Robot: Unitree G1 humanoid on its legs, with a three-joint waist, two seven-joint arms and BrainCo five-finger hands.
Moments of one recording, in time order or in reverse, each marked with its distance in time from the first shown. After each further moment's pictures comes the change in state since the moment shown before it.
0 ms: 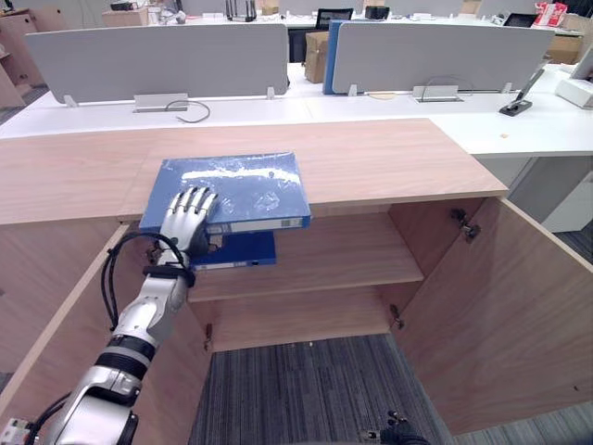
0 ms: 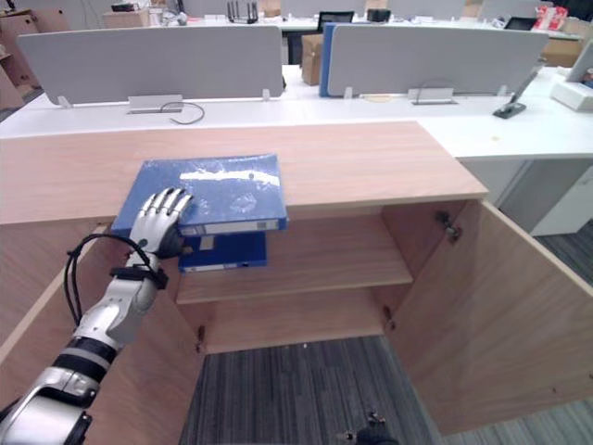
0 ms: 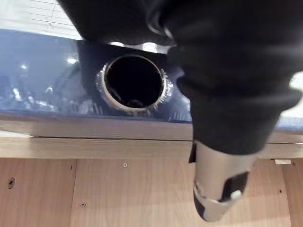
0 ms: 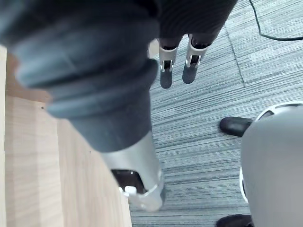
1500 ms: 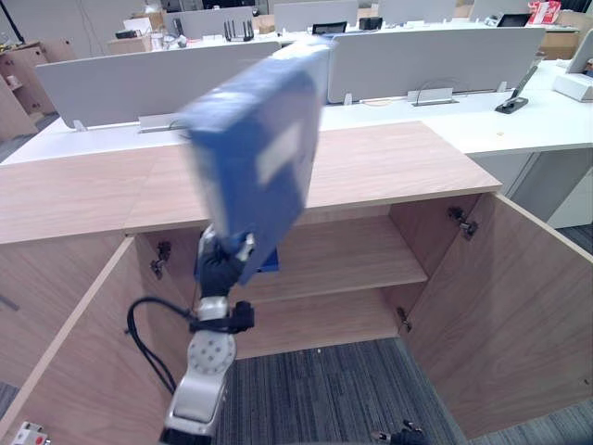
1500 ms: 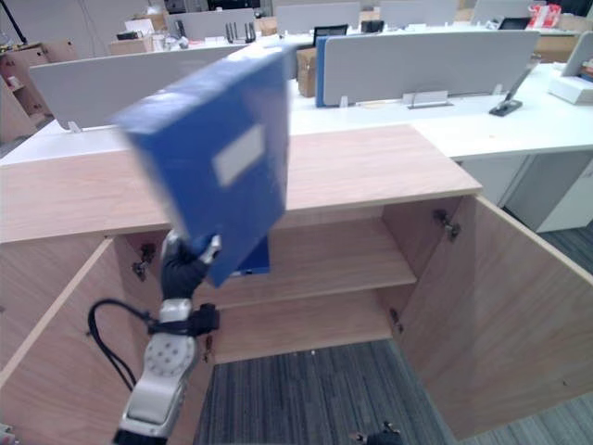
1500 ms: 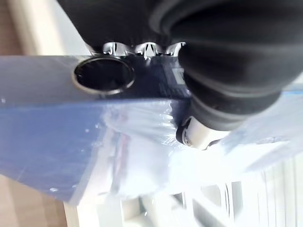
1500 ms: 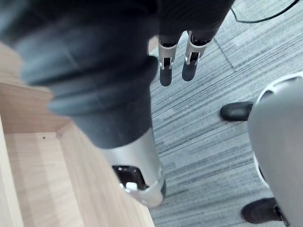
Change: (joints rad) left arm 0.555 -0.512 0.088 -0.671 -1.026 -0.173 -0.110; right arm 0.049 0.007 0.015 -0.062 0.174 0.010 -0.054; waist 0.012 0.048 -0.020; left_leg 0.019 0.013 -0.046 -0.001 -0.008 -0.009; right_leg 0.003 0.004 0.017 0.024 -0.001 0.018
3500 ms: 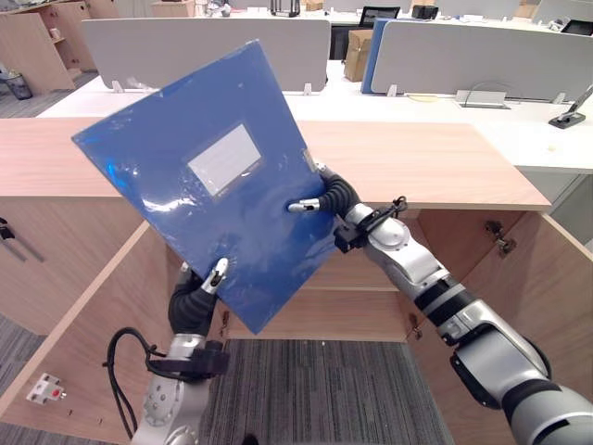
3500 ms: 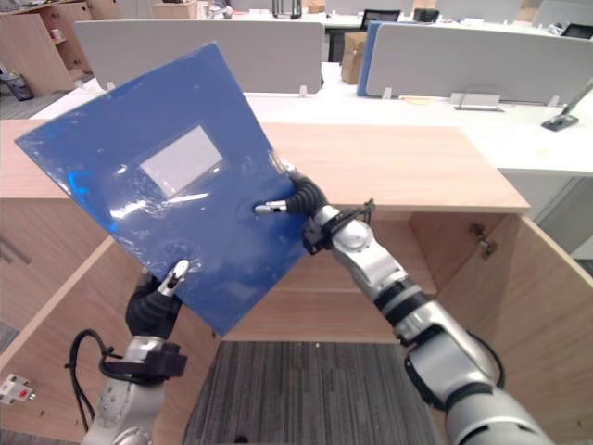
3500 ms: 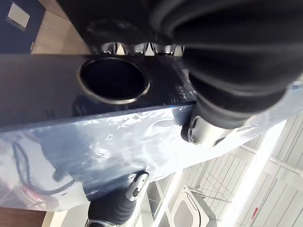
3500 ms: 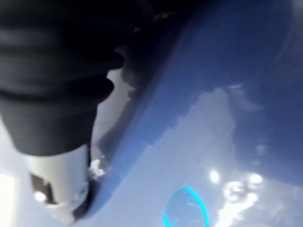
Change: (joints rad) left arm 0.185 0.277 -0.058 -0.255 -0.502 -0.012 -0.217; right arm -0.948 -0.393 0.820 -0.566 0.522 -0.112 0.294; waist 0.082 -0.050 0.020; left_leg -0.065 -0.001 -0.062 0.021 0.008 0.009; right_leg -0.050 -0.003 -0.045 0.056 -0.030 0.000
